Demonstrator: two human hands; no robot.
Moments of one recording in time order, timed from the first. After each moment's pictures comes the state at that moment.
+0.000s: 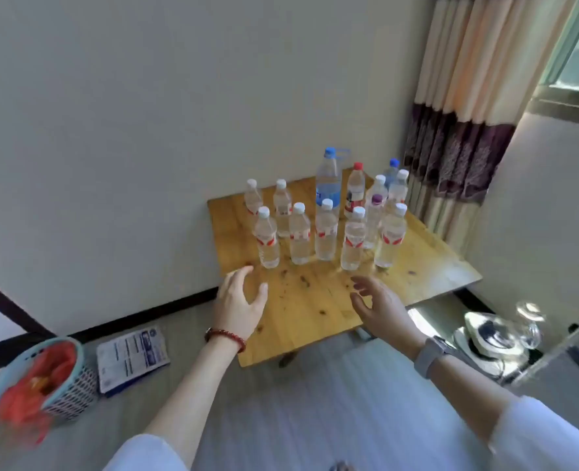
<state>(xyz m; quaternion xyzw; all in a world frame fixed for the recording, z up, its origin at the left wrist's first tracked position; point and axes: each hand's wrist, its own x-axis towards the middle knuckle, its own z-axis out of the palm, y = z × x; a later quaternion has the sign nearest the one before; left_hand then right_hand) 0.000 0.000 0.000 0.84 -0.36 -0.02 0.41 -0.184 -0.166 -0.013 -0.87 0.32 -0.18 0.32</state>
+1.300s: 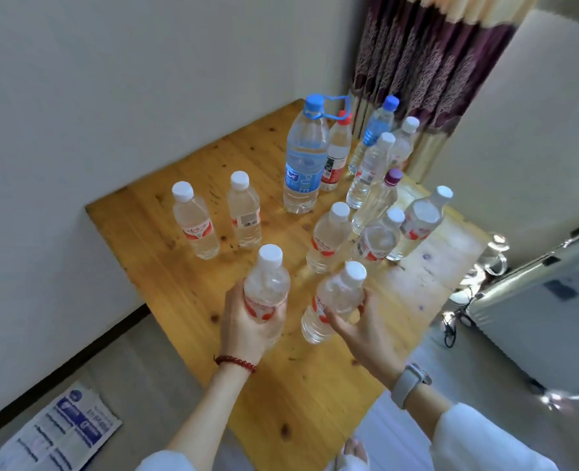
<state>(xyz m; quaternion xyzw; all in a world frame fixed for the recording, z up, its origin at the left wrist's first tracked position) 0.227 -0.198 -0.111 0.74 -0.44 -0.17 0.48 0.044 -0.255 -0.112 -0.64 0.58 -0.25 0.44</state>
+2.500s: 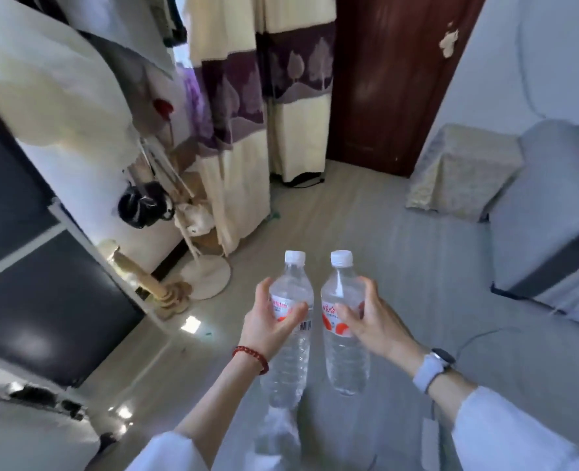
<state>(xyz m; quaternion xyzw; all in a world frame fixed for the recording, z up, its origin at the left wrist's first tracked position) -0.851 0.084 -0.072 0.04 -0.84 -0.54 -0.02 -0.845 0.286 -0.048 0.00 0.93 -0.37 0.06</state>
